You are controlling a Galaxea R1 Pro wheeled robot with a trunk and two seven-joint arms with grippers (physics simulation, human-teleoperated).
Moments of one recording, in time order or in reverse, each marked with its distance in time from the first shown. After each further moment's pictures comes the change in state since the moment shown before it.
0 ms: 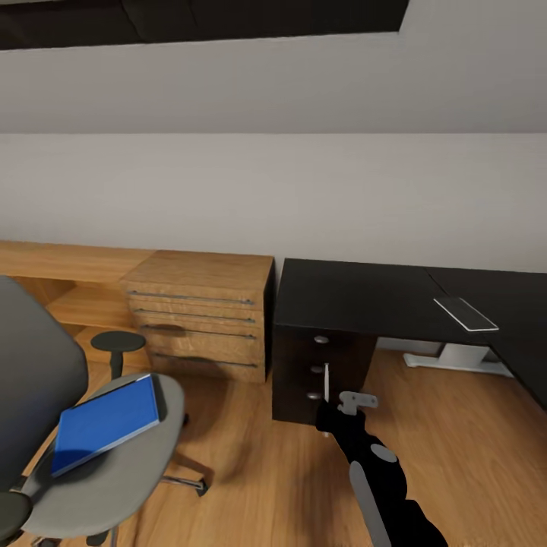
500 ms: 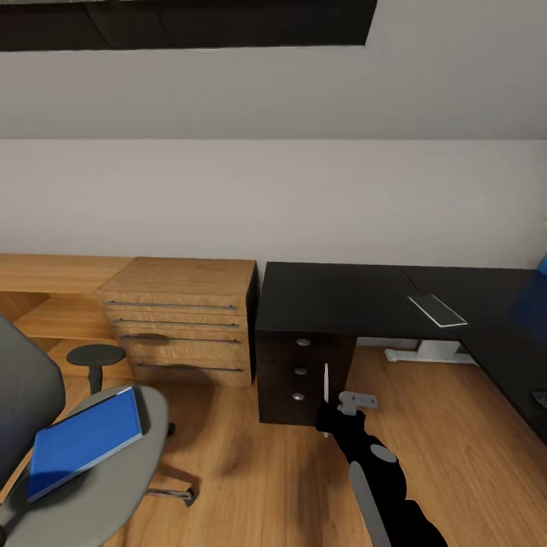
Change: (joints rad) left arm 0.000 -0.044 -0.002 0.005 -0.006 -0.006 0.004; right arm 0.000 0.000 0.001 0.004 0.001 -0.002 0.001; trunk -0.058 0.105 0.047
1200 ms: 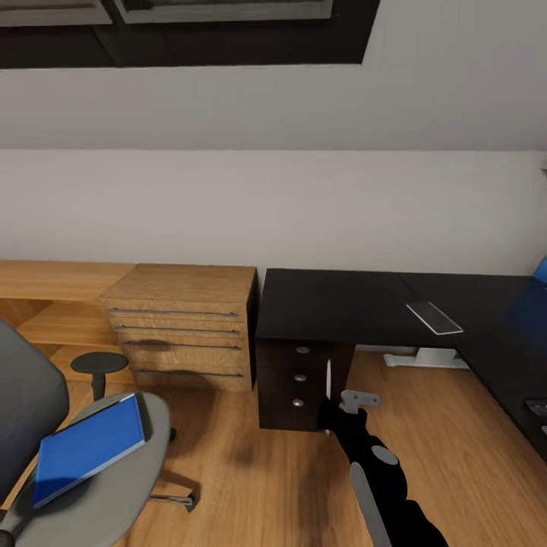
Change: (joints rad) left arm 0.002 -0.033 0.004 0.062 0.010 -0.306 0.000; right arm 0.000 -0.004 -0.002 0.006 0.004 -0.053 -0.001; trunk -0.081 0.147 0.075
